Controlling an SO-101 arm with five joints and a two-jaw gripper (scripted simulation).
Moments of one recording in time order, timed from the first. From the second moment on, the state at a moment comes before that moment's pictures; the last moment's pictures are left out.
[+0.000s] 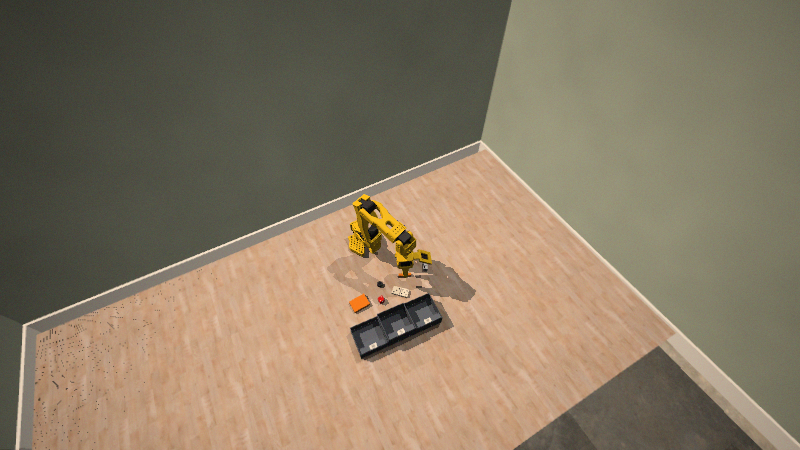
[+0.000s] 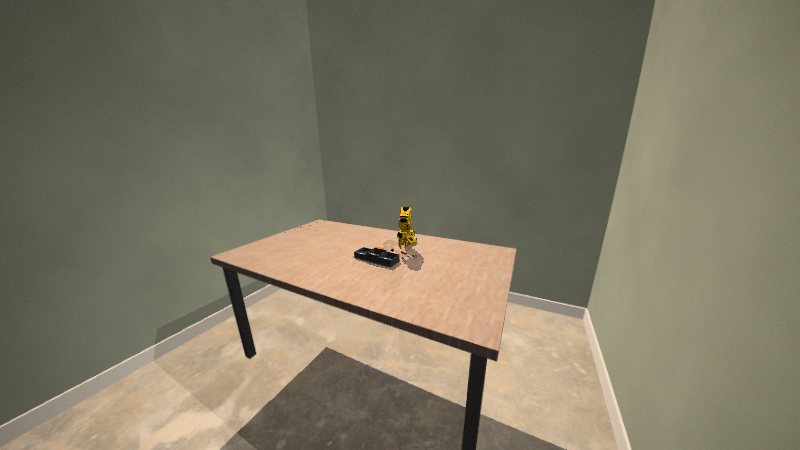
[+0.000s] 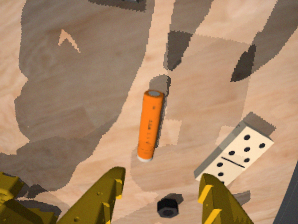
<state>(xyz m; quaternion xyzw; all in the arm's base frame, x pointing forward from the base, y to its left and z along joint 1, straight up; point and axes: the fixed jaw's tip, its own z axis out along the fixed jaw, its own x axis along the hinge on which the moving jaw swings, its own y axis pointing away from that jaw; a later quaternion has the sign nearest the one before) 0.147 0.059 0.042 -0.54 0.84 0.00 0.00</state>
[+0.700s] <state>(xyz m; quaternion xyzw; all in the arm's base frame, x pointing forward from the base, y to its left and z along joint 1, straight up) 0.146 0.058 0.013 -0.54 0.84 0.00 0.01</state>
